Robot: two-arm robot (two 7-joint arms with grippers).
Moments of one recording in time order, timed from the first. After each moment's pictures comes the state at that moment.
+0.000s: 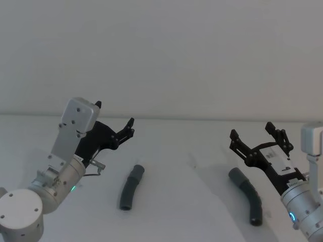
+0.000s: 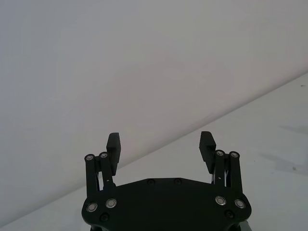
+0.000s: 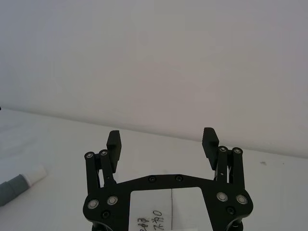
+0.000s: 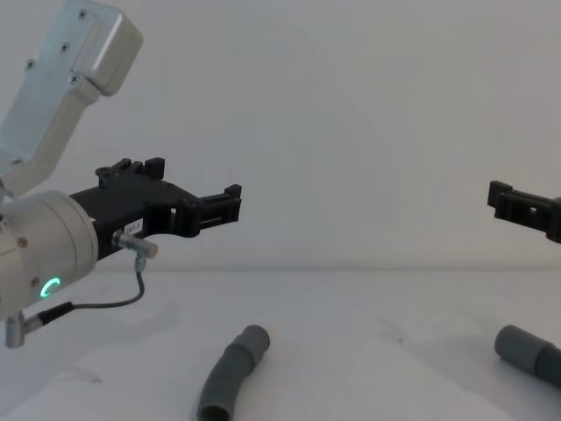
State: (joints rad) left arm -0.24 0.38 0.45 -1.63 -0.20 0.01 -0.01; right arm -0.01 0.34 -0.23 -1.77 0.29 0.03 0.07
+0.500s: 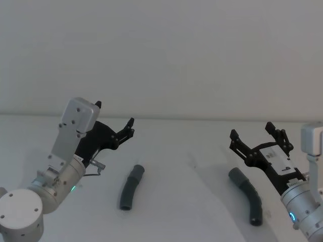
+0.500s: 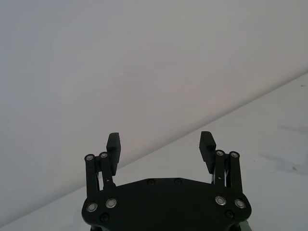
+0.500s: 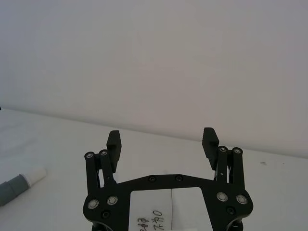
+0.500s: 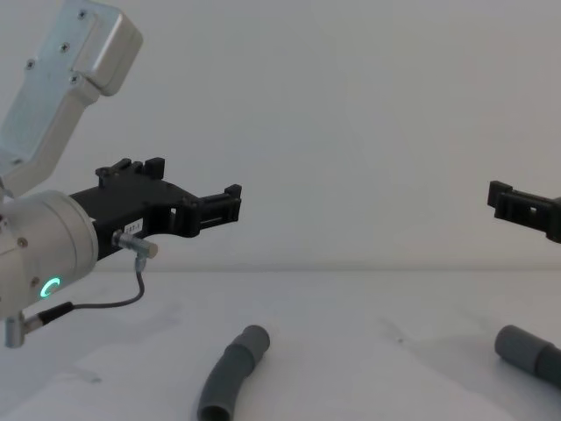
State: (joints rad) left arm -0.24 0.38 0.45 -1.63 -0.20 0.01 -0.01; right arm -0.01 0.34 -0.23 -1.77 0.29 0.03 0.07
